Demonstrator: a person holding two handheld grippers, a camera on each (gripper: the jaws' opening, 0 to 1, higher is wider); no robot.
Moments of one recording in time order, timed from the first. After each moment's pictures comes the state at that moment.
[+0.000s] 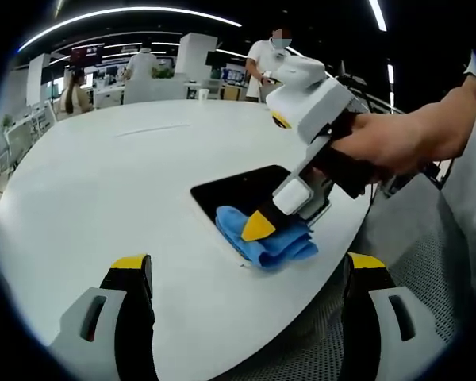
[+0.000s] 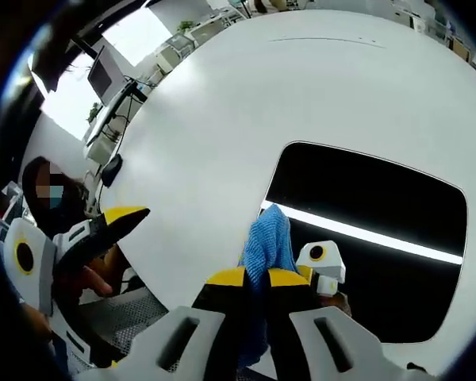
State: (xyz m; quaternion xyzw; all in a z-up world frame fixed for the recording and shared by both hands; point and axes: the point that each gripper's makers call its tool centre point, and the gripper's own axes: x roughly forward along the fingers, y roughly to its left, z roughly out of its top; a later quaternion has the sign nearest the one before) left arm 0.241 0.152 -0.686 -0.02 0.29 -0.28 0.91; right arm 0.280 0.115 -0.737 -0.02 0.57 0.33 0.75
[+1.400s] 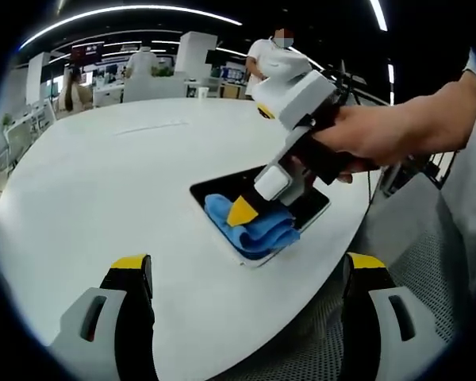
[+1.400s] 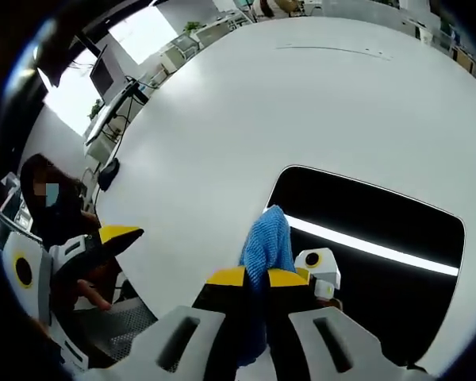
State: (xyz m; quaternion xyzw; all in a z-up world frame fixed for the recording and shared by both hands) left arm 0.240 0.151 -0.687 -0.02 0.29 -0.28 0.91; right arm 0.308 0.121 -0.736 -0.04 0.55 0.34 0.76
